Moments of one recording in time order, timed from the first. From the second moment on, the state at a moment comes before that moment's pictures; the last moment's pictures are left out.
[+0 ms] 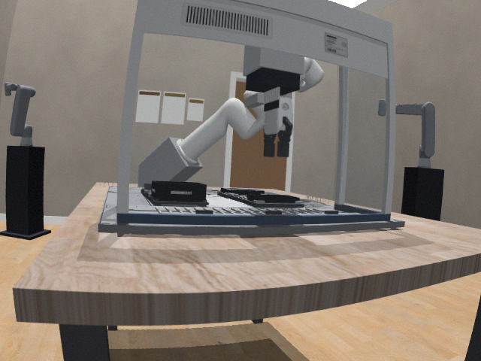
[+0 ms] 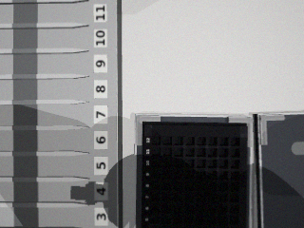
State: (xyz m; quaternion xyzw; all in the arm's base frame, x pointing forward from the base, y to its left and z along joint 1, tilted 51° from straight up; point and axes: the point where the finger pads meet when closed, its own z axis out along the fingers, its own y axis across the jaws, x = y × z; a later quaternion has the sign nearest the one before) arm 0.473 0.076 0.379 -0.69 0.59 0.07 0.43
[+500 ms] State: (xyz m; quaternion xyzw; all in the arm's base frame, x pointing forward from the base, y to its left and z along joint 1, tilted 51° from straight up) arm 0.476 0.081 0.375 -0.69 0.59 0.07 0.43
